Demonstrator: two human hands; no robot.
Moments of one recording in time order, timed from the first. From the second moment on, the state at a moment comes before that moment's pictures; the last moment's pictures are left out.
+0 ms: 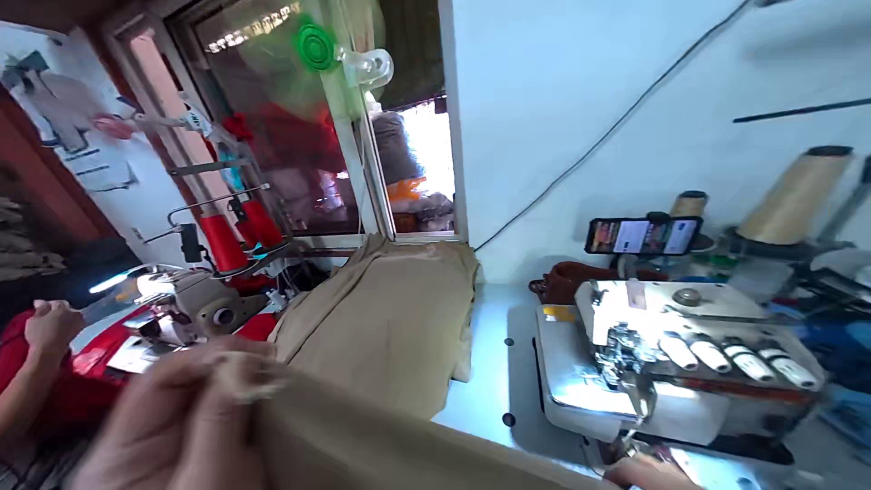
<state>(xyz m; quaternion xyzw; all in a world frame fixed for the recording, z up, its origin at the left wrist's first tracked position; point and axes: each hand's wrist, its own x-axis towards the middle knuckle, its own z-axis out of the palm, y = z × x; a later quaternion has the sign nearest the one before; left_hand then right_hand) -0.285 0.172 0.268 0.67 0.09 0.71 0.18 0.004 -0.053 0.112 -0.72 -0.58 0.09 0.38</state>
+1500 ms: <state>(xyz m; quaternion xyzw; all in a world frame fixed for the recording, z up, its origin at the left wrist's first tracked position) -0.099 0.162 0.106 0.84 -0.07 0.13 0.52 -0.011 0.007 0.030 -0.52 -0.35 0.04 0.78</state>
